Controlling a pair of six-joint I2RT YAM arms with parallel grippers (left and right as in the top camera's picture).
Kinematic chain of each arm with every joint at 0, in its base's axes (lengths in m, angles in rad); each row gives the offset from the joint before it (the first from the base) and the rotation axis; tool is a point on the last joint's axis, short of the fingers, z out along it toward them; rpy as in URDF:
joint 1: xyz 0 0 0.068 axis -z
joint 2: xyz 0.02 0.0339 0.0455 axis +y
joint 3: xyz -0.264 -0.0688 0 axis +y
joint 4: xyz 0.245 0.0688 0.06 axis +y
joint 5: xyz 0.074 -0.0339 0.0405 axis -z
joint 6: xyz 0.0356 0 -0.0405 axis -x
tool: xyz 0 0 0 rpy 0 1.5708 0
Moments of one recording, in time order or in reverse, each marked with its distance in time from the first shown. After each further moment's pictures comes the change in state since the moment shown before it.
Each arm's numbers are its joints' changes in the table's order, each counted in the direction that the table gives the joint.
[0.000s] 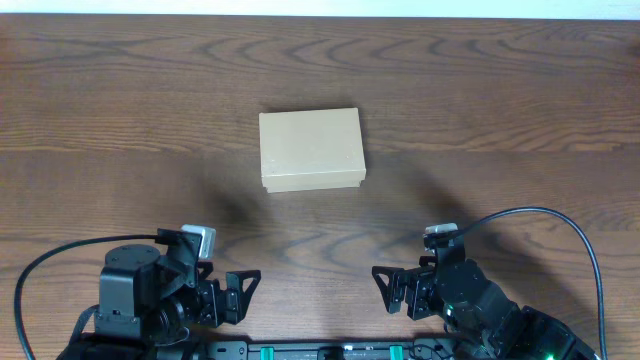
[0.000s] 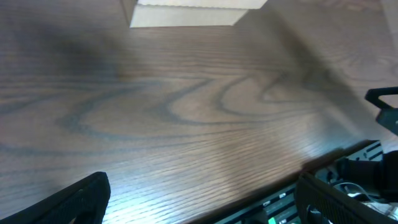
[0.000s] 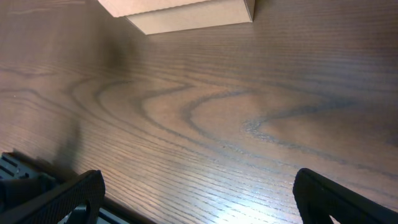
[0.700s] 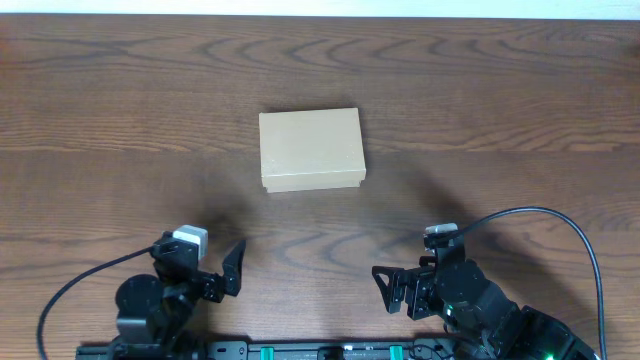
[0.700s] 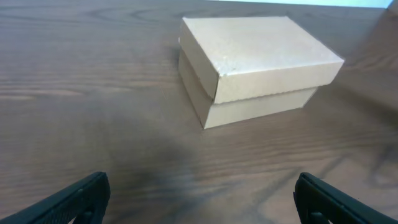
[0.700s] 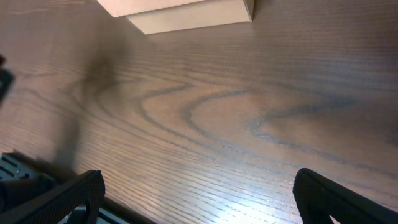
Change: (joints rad) left arm -0.087 -0.439 0.513 -0.549 -0.153 -0.155; right arm 0.000 0.000 0.002 0.000 0.000 -0.003
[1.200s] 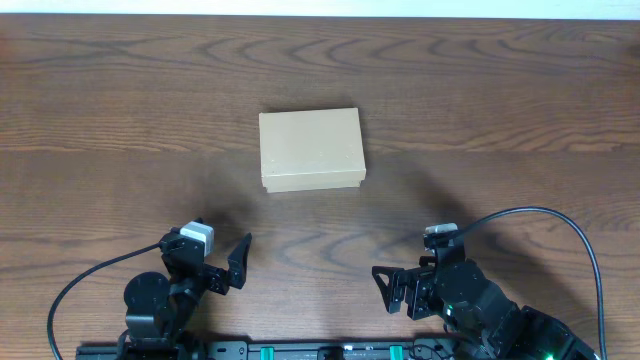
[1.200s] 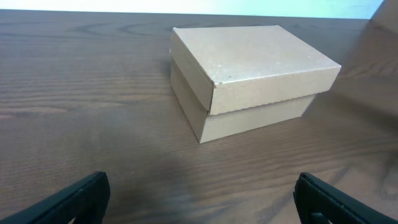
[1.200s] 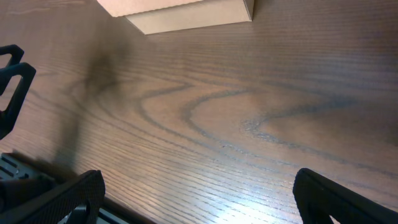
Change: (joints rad) left arm 0.000 -0.021 0.109 -0.161 0.037 0.002; right arm 0.000 0.001 0.000 0.000 0.000 0.000
